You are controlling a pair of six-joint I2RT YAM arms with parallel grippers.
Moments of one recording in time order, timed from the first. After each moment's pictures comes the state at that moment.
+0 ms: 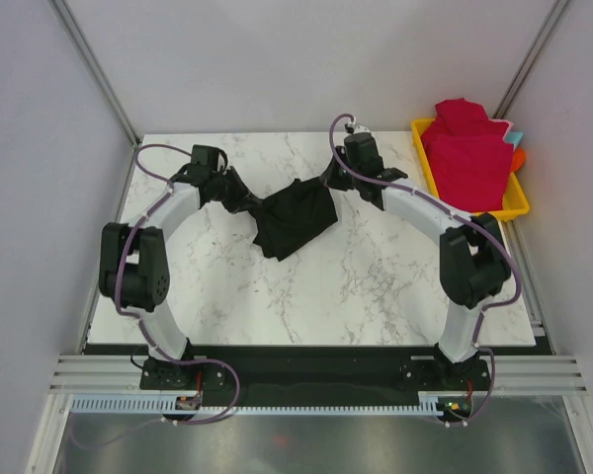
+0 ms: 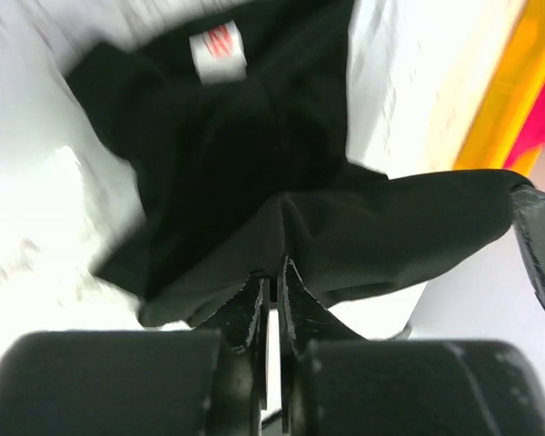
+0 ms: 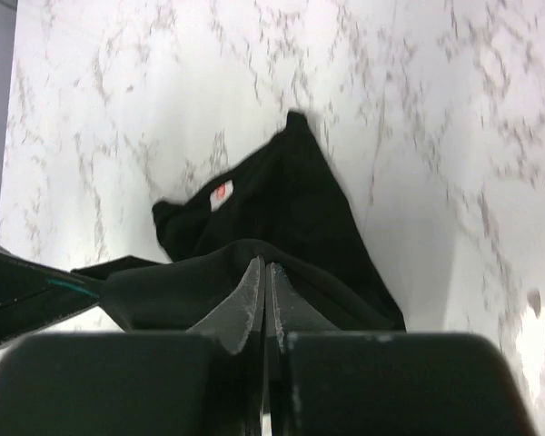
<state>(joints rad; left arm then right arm) -0.17 1.76 1.29 -0.41 0.44 -0.78 0.47 1.82 1.42 -0.15 -0.02 0.60</state>
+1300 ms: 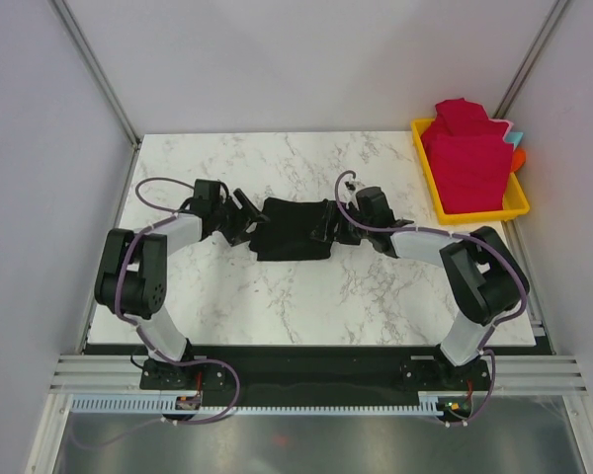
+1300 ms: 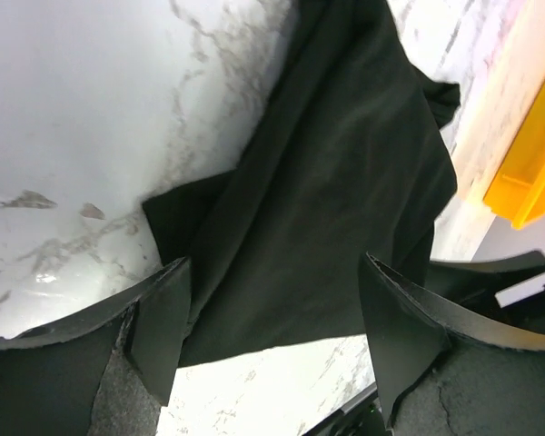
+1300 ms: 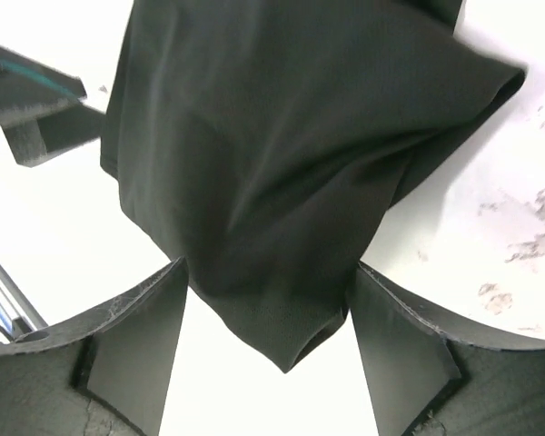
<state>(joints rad) -0.16 1.74 0.96 -0.09 0.40 -0.86 0.48 1.74 0.91 0.18 -0.32 0.60</state>
